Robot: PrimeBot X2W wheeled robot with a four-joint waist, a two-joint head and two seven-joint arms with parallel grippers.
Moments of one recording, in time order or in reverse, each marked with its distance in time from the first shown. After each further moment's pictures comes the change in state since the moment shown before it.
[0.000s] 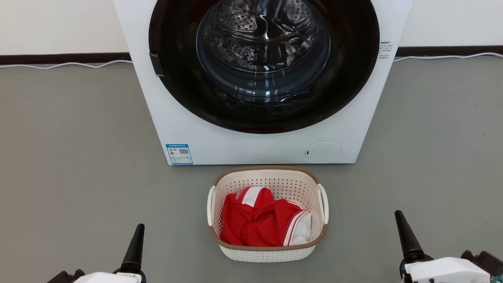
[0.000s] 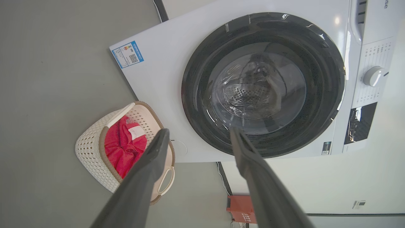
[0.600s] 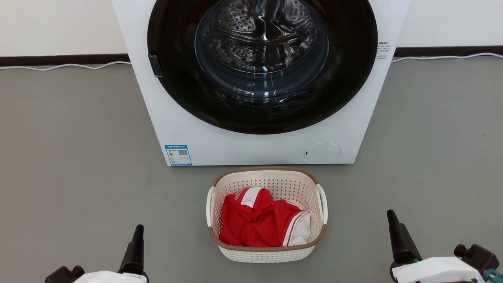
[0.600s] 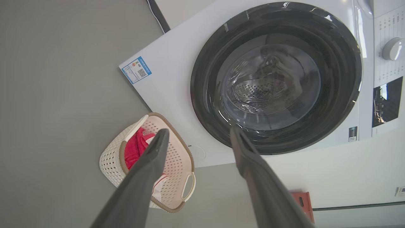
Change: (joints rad) left arm 0.000 0.002 0.000 0.000 0.179 0.016 -0.044; right arm 0.000 -0.001 0.030 -0.002 -0.206 0.000 -0.051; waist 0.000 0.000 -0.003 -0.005
